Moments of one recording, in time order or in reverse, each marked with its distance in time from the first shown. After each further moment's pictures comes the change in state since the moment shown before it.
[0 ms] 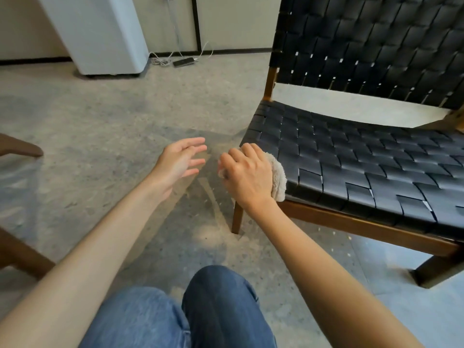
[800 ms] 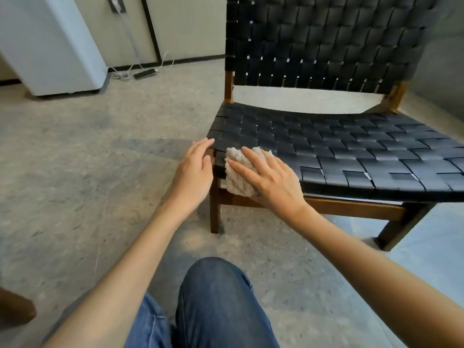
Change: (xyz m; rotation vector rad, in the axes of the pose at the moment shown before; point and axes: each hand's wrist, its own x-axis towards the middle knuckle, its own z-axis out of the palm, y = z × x) left_hand -0.029 -0.004 0.080 0.512 0.039 0.440; right_hand -0.078 0.092 -0.053 -0.153 -0.423 -0.069
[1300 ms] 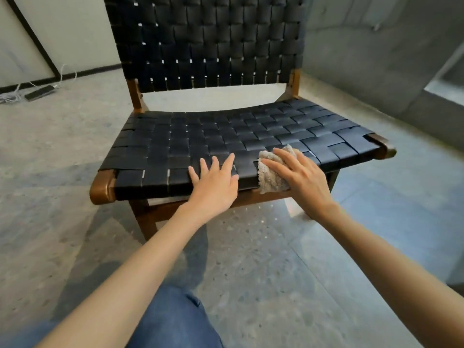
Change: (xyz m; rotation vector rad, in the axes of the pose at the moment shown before) left_hand -0.001 0.097 0.148 0.413 -0.517 0.233; right_hand -0.156 0.136 -0.040 -0.095 -0.045 0.393
